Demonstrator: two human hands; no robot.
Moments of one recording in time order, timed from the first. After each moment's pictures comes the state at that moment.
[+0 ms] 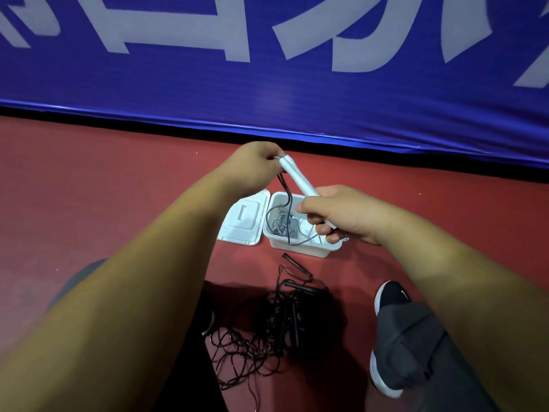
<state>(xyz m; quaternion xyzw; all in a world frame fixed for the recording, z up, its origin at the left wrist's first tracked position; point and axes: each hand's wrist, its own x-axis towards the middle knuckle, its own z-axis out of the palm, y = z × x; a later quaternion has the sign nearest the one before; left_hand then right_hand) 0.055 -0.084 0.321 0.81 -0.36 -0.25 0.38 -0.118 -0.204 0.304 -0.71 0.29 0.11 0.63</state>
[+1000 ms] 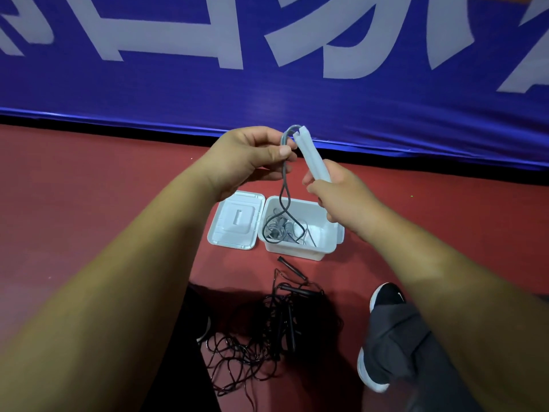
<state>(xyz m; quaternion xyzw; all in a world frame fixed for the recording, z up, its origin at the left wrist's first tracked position) 0.050 -0.072 0.352 0.64 -0.32 -0.40 0.58 -0.116 -0.211 0.313 -0.78 0.32 -0.10 0.53</state>
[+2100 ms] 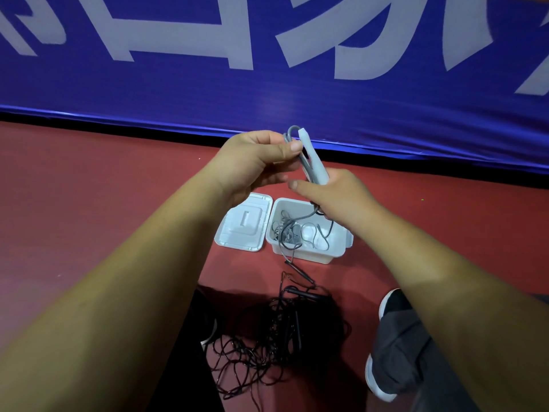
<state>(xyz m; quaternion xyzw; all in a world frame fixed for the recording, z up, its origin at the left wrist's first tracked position) 0.048 -0.069 0.356 0.61 -0.23 -0.42 0.63 -0.088 -0.204 0.307 -0.79 0.32 -0.09 0.52</state>
